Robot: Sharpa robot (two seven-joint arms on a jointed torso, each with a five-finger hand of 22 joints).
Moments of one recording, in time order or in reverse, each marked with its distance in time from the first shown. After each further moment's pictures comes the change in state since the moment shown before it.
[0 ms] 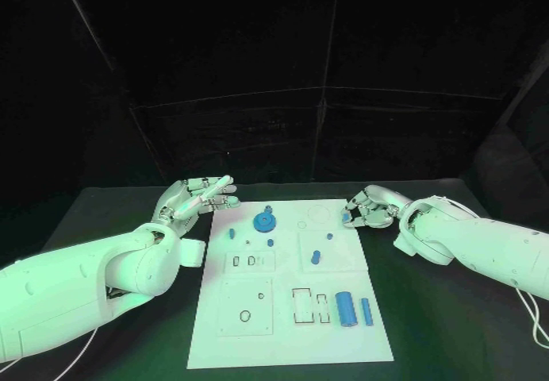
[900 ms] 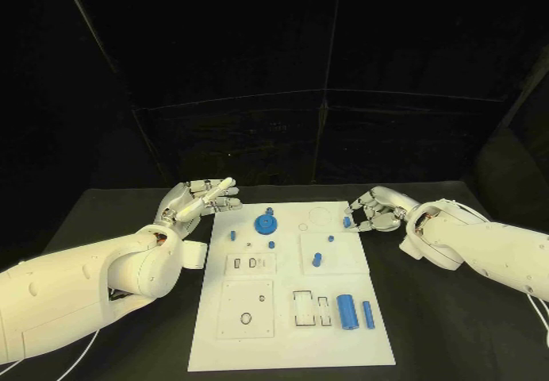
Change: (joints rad) left arm 0.000 0.003 0.000 0.001 0.000 -0.001 0.001; left_hand 0.000 0.000 0.000 0.006 0.000 0.000 0.000 0.000 0.000 0.000 0.000 0.000 0.000 0.000 0.000 0.000 0.000 0.000 0.000 0.000 0.000 0.001; right arm 0.003 -0.038 0.000 0.043 0.011 -0.021 0.006; right_hand 0.018 -0.074 -0.060 0.009 0.087 -0.090 0.021 -0.024 -0.008 -0.017 0.016 -0.031 -0.031 -0.004 0.004 0.000 0.000 0.000 -0.004 0.004 0.000 0.000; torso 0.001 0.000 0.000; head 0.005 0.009
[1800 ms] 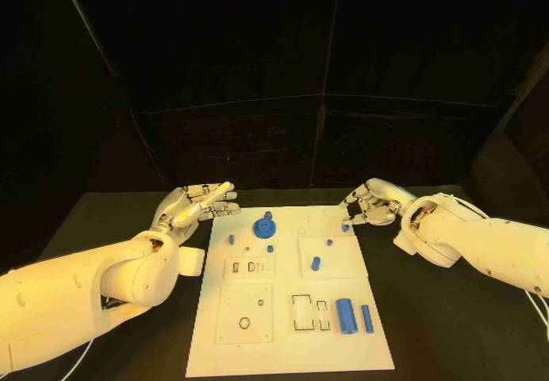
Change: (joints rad) left arm 0.002 -0.017 0.001 0.035 0.000 -0.005 0.000; left_hand 0.000 0.000 0.000 0.000 0.000 0.000 0.000 0.000 0.000 -0.004 0.004 0.000 0.000 0.000 0.000 0.000 -0.001 0.000 -0.003 0.003 0.004 0.000; right arm 0.047 -0.041 0.001 0.115 -0.006 -0.063 -0.066; right_hand 0.000 0.000 -0.001 0.015 0.010 0.057 -0.015 0.005 0.004 0.020 -0.013 0.030 0.026 0.000 0.000 0.004 -0.001 0.000 0.011 -0.003 0.004 0.000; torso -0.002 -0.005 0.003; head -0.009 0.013
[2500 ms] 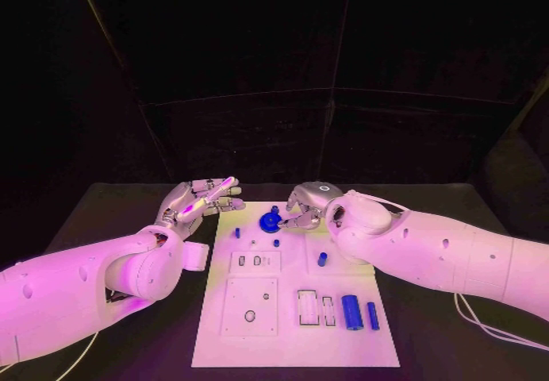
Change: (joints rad) left arm 0.000 -0.008 0.000 0.017 0.000 -0.002 0.000; left_hand -0.005 -0.005 -0.003 0.014 0.000 -0.009 0.002 0.000 0.000 -0.009 0.002 0.000 0.000 0.000 0.000 0.008 -0.006 0.000 -0.008 0.001 0.008 0.002; right arm -0.002 0.353 0.001 -0.035 -0.543 0.044 -0.411; right_hand -0.319 0.010 -0.039 0.199 0.008 -0.049 0.016 -0.009 -0.002 -0.009 0.013 -0.006 -0.011 0.000 0.000 0.006 0.000 0.000 0.027 0.006 0.011 0.000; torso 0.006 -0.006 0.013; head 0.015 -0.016
